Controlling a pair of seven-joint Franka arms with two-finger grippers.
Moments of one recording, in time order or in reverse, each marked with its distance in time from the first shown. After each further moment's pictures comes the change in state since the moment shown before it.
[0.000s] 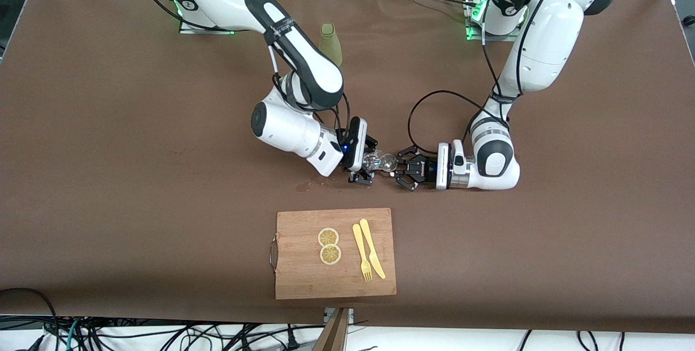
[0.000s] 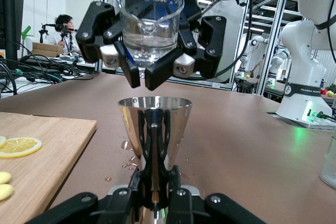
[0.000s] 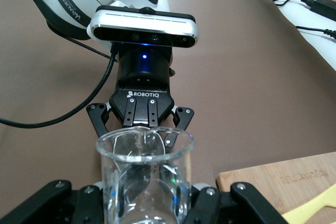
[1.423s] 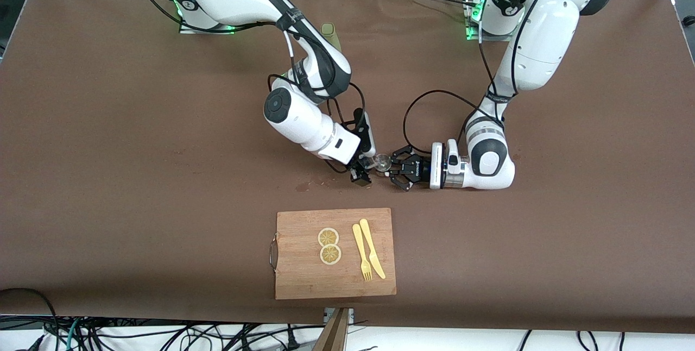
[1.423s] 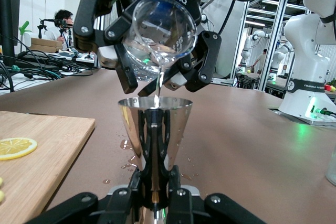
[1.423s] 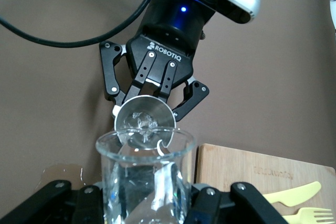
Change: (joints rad) left arm -0.019 0.000 -0.011 0.013 0.000 0.042 -0.010; right arm 0.008 -0.008 -0.002 0.000 -0.476 0.001 0.018
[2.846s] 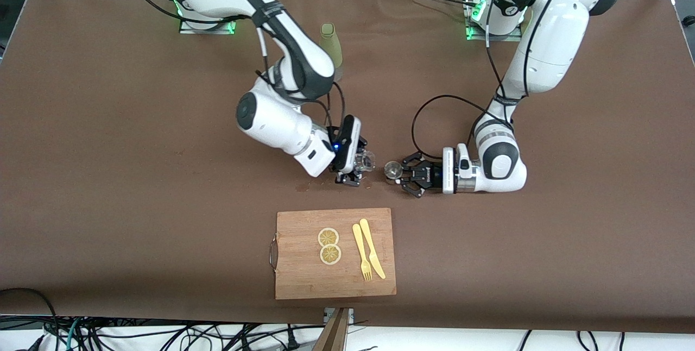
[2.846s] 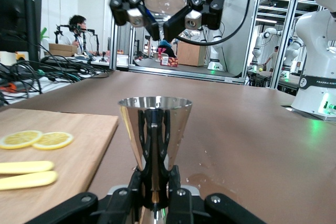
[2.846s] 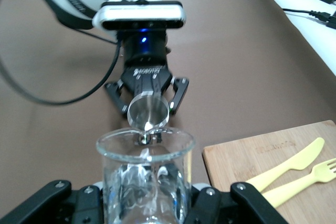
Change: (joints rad) left arm 0.075 0.001 0.008 0.005 0.020 -0.019 0.035; right arm -0.082 -0.088 -0.014 -0.030 0.347 -0.148 0.129
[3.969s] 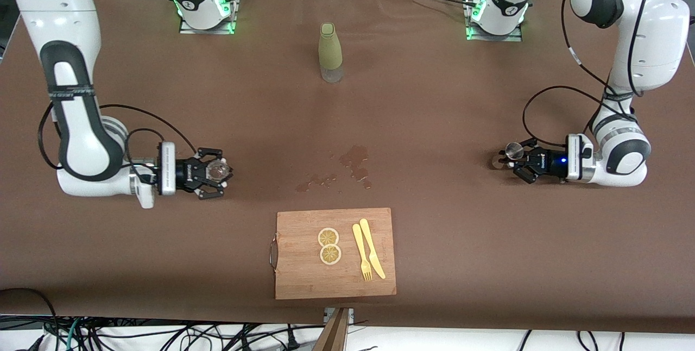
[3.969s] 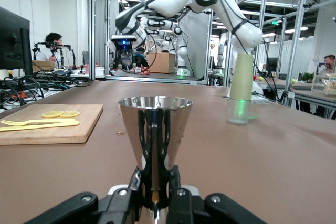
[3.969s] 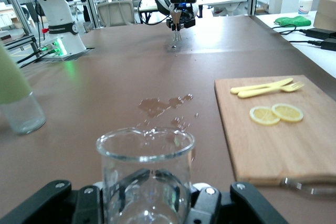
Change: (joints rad) left arm 0.399 0.004 0.204 0.001 0.431 -0.511 0.180; right arm -0.681 0.011 -0.015 -0.264 0.243 -0.714 -0.902
